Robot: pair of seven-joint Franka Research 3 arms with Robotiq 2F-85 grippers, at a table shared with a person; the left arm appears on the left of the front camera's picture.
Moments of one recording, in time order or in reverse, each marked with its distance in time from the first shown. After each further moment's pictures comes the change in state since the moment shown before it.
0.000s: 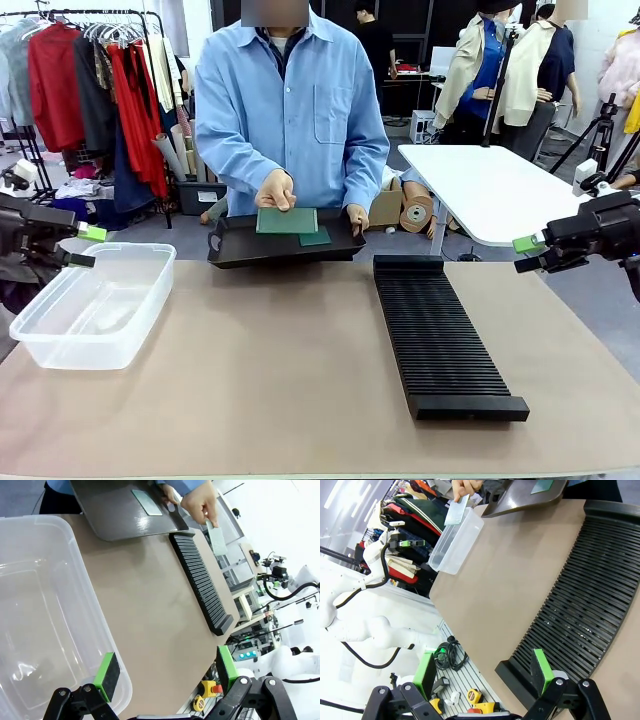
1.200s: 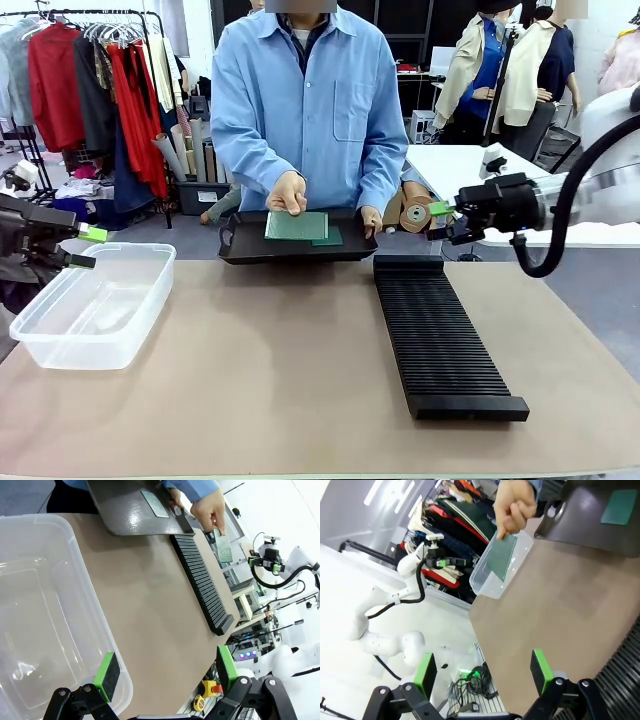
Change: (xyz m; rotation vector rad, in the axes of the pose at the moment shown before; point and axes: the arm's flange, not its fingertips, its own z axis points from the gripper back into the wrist) left arm -0.001 0.001 -0.001 0.005 0.002 0.002; right arm 0.084 0.002 -0.129 0.250 0.005 -0.008
